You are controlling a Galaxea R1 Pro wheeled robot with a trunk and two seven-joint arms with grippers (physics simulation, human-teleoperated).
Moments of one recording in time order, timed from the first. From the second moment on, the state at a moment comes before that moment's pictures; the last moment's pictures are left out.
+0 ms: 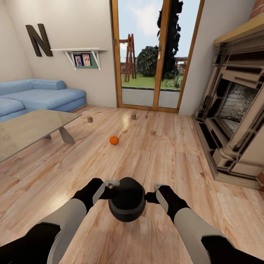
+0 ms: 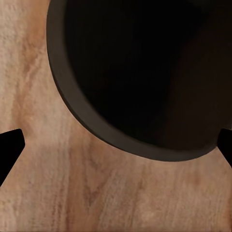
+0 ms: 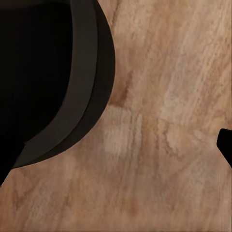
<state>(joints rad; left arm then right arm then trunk) -0.92 -0.12 -0.10 -0.35 0.15 0.70 -0.02 -0.84 0.17 -0.02 -0.39 -0.10 0.59 -0.12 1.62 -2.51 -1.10</state>
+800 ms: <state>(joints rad) -0.92 -0.12 -0.10 -0.35 0.16 0.70 -0.02 -0.84 0.17 -0.02 -0.39 -0.10 0.59 -0.12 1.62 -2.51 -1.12</state>
